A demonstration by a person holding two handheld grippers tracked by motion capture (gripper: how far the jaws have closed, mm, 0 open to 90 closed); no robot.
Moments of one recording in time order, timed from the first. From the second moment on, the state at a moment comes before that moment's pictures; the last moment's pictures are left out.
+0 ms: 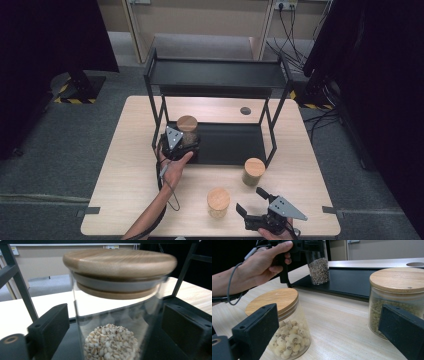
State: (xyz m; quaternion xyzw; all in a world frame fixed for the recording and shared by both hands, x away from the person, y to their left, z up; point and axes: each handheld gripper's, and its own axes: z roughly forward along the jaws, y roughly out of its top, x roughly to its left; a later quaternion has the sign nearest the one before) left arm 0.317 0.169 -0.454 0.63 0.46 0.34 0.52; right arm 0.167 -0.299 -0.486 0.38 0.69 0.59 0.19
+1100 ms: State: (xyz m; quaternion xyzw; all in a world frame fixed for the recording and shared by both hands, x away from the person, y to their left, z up) left arm 0.277 0.181 -0.449 0.65 0.42 0.33 0.55; right arm 0.165 -0.300 -0.486 0.38 0.68 0.60 0.19
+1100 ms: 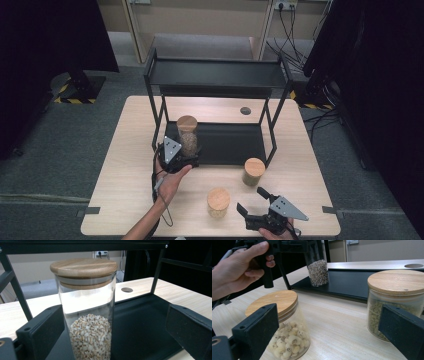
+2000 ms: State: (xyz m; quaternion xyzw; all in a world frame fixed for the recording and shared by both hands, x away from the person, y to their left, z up) left arm 0.223 0.210 -0.457 0.65 0.38 0.32 0.57; right arm 0.164 -0.299 -0.486 0.38 0.68 0.60 0.20
